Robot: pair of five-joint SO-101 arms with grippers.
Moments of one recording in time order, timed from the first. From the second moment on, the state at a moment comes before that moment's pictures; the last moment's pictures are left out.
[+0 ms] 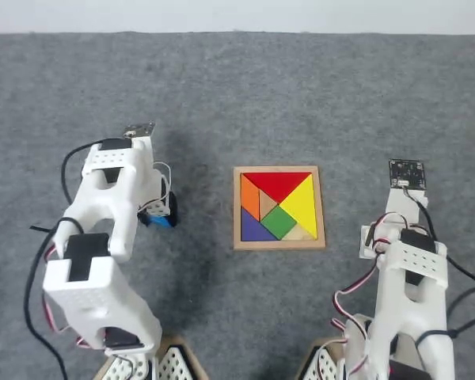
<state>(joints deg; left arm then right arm) -11.0 16.7 21.1 74.2 5.7 15.0 -33.9 66.6 45.4 12.7</state>
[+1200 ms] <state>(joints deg) -10.0 16.6 21.2 68.4 -26.2 15.0 -33.9 66.6 45.4 12.7</state>
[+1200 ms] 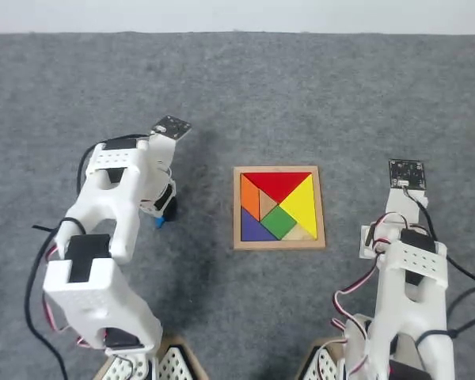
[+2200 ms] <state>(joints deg) -7.4 17.7 13.3 73.9 -28.4 15.0 -33.9 66.6 45.4 12.7</state>
